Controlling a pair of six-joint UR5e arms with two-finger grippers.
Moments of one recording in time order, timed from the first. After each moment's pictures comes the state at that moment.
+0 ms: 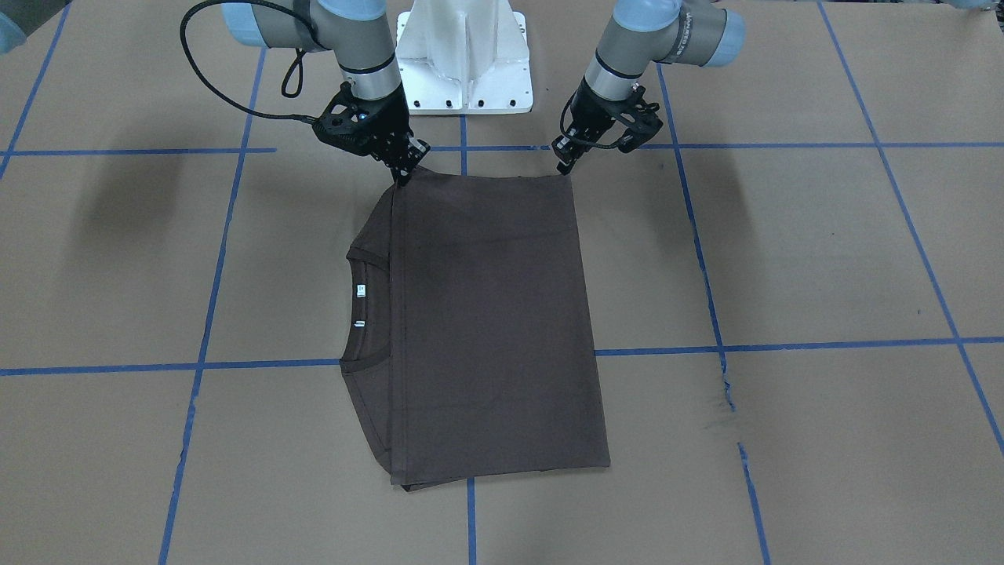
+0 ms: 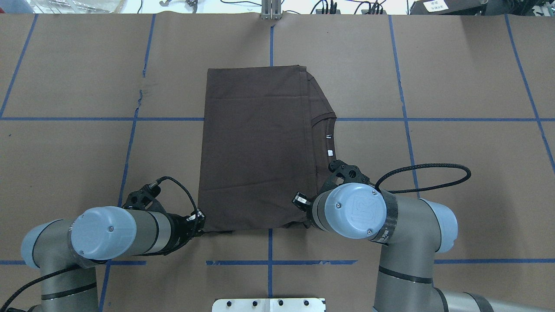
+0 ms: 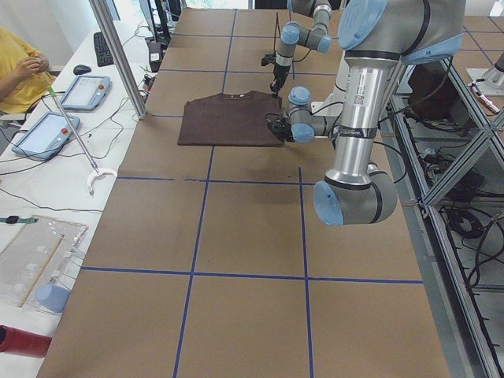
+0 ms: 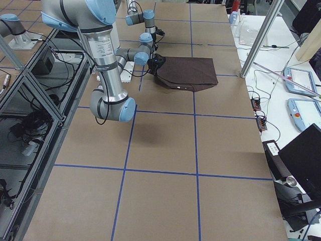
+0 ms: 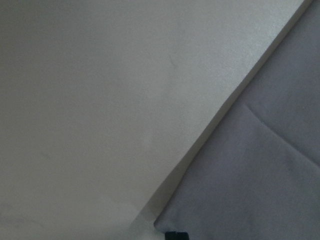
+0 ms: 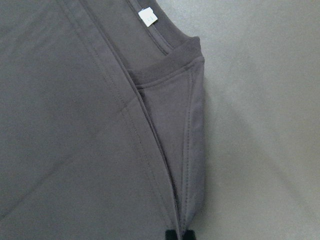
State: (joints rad) left arm -0.27 -1.79 -1.94 -2.02 -1.67 -2.12; right arm 0.29 -1.12 1.93 -1.52 1.62 1.93
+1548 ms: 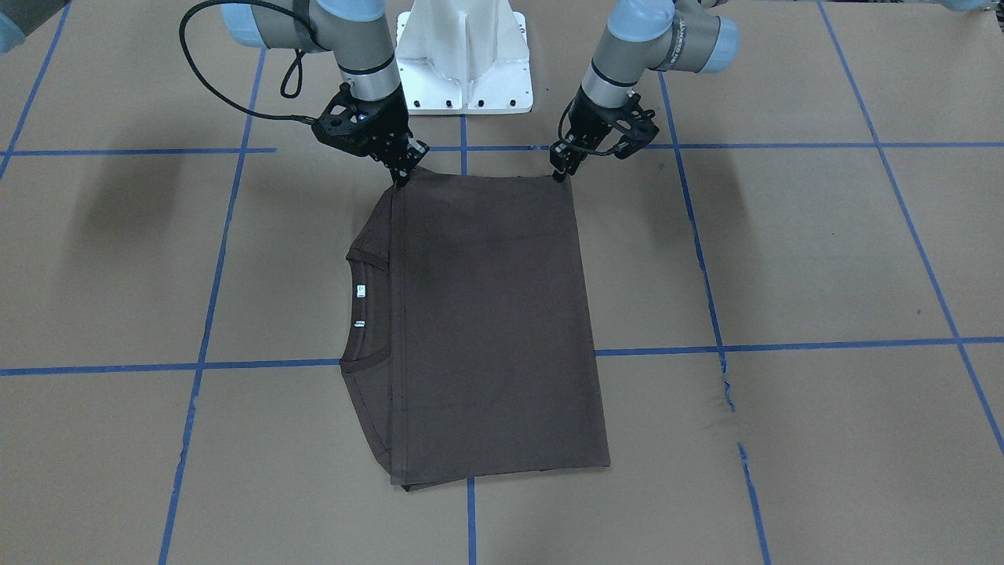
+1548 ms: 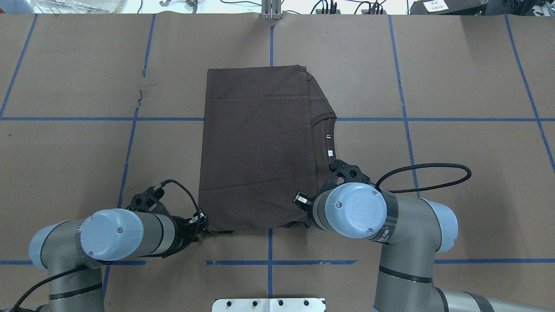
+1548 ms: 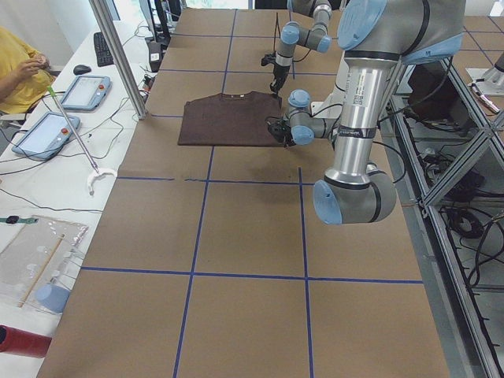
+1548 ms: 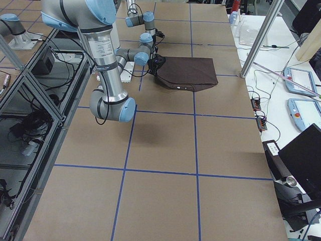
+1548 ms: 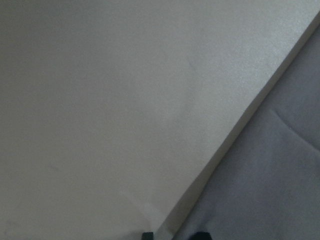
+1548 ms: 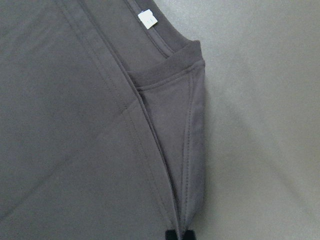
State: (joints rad) left arm -0.26 -1.81 -1.90 -2.02 -1.67 -2.11; right arm 0.29 -1.12 1.93 -1.52 1.62 1.93
